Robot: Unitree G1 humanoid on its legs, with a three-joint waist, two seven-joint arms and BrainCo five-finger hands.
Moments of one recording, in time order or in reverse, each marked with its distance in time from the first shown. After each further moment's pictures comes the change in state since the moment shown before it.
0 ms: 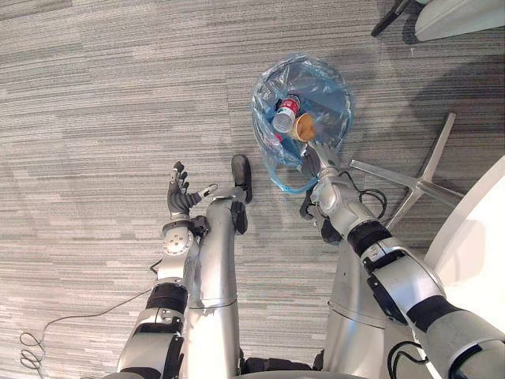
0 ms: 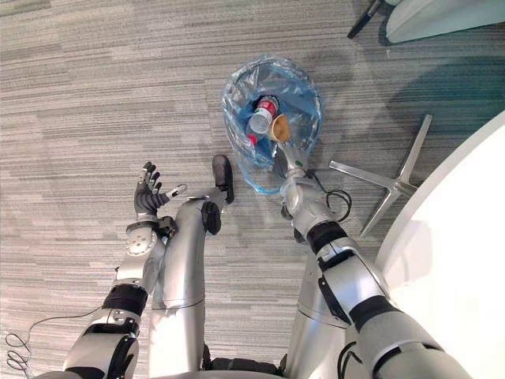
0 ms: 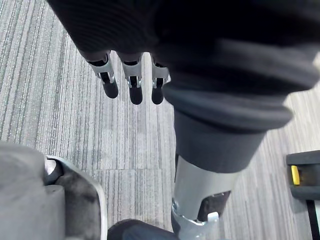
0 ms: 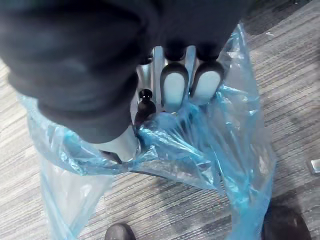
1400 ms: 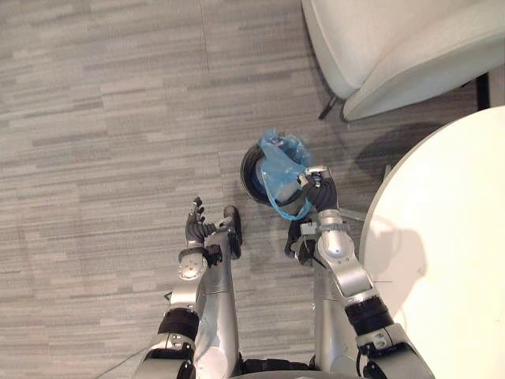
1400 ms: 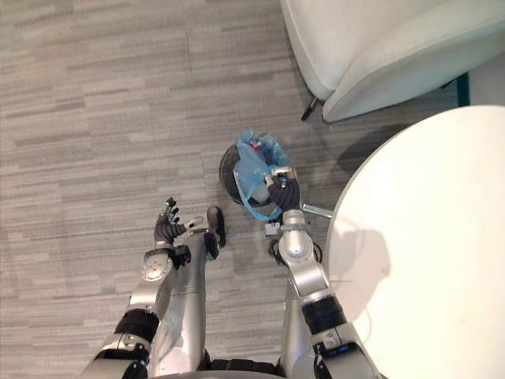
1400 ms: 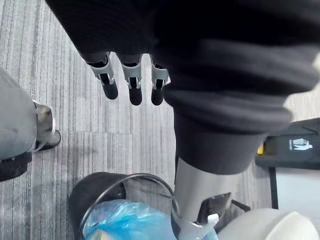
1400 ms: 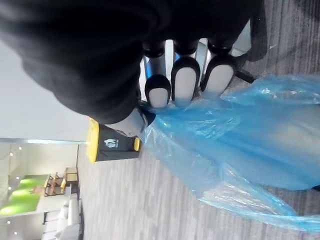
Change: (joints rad) left arm 0.203 -0.087 -0.043 -0.046 0.076 0.087 -0.007; right arm 0.645 0.191 -0.139 -0.816 0.545 -0.135 0.030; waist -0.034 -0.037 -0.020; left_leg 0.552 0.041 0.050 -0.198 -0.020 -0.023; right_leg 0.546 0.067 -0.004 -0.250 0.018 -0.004
